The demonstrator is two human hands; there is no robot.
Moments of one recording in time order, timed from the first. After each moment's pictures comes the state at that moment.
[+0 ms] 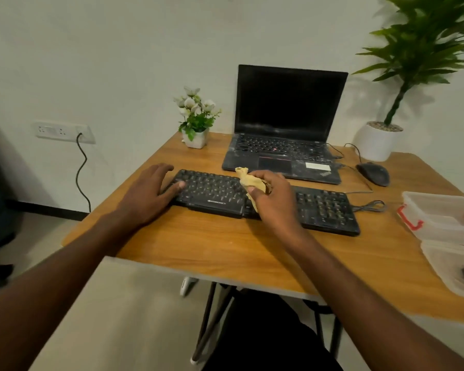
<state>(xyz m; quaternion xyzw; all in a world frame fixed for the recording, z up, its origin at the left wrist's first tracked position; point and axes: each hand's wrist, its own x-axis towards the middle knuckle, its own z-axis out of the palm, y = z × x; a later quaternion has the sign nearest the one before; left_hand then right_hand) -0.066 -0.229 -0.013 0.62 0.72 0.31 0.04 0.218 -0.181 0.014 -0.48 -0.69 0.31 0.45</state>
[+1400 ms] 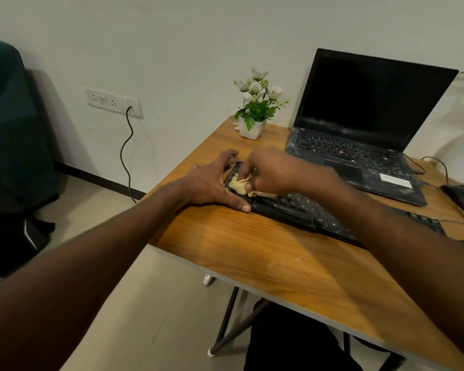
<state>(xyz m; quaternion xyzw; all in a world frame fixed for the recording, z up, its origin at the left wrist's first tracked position) -0.104 -0.196 -0.015 0.65 0.69 0.22 0.22 0.077 -0.137 0.070 -0.27 -0.96 0.07 0.00</state>
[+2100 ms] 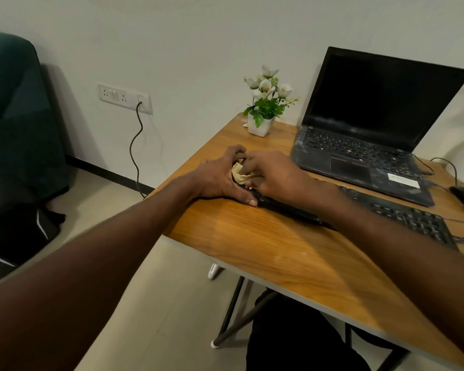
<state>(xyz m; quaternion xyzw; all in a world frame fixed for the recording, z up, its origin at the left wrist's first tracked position) -0.101 -0.200 -0.011 0.64 0.69 0.23 0.24 0.081 -0.144 0.043 -0.22 -0.97 0.06 0.11</state>
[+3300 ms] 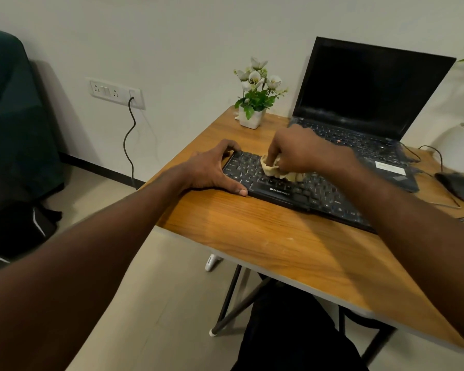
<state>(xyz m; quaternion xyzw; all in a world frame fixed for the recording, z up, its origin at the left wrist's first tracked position) -0.101 -0.201 -0.009 0.62 0.69 0.26 0.28 0.117 -0.125 0.083 -0.35 -0.94 0.01 0.03</state>
